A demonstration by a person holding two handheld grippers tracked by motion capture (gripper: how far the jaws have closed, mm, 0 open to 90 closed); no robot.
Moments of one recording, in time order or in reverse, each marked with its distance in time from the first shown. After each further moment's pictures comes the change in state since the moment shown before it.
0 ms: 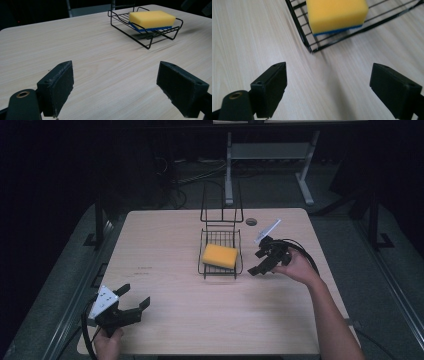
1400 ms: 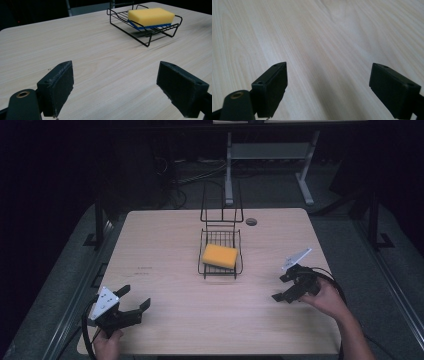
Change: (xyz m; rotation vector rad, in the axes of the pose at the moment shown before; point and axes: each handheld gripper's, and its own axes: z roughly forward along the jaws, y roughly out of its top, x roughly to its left) left arm -0.003 0.000 -0.002 0.012 0.001 0.014; right arm 0.036 -0.097 -0.021 0.007 -0.043 0.074
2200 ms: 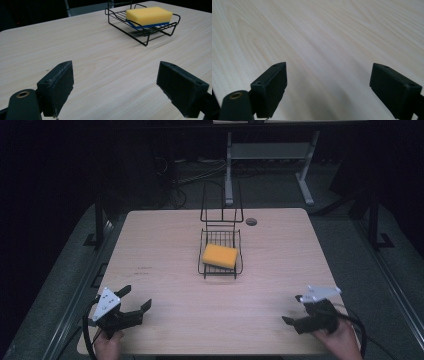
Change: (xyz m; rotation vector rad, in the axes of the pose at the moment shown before) left arm -0.003 0.000 0.000 -0.002 -0.007 0.013; right arm 0.077 -0.081 -0.015 -0.225 -0.239 0.079
